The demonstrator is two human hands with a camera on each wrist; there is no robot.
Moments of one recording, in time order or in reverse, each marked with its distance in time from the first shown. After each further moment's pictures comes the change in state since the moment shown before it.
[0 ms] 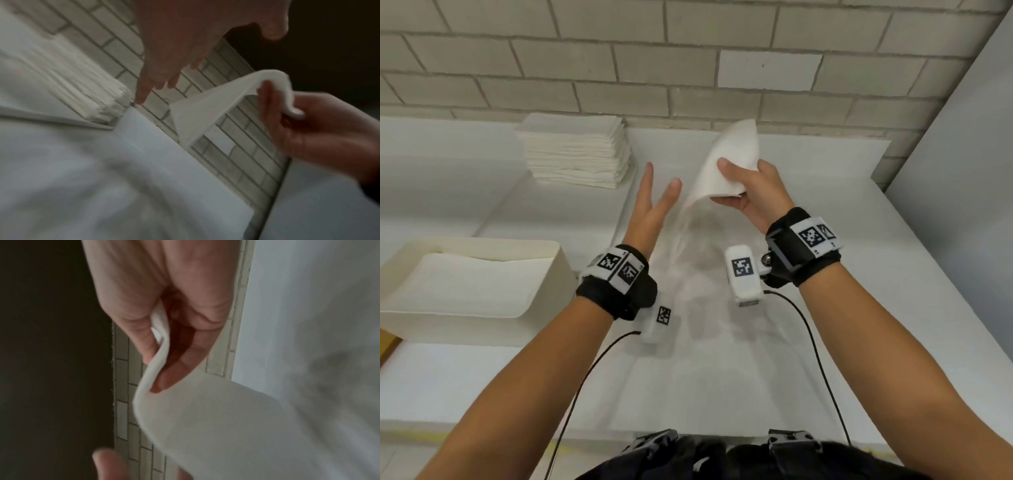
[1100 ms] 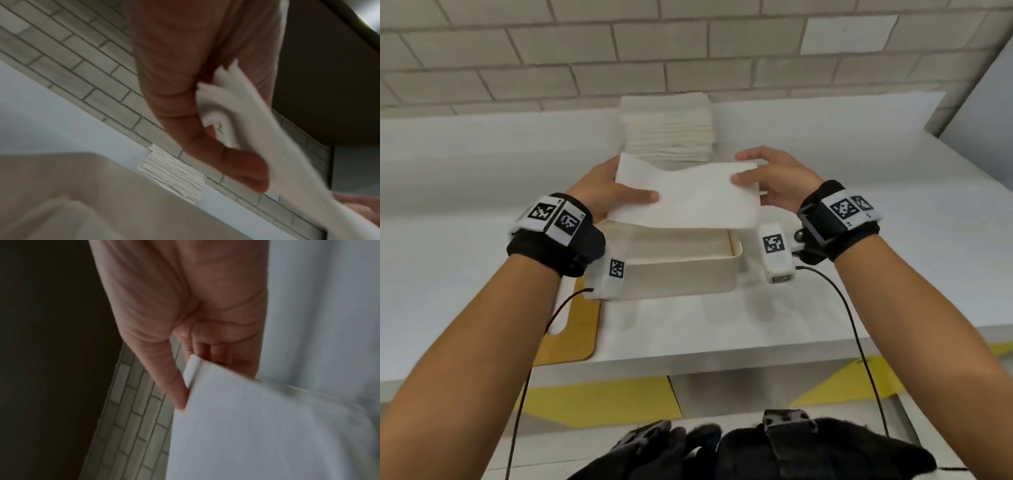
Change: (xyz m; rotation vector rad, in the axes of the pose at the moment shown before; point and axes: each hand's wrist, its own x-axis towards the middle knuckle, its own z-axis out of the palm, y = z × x) left_hand -0.023 0.023 -0.323 0.260 -0.301 -0.189; right_hand -0.045 0.065 0.218 -0.382 0.028 0.192
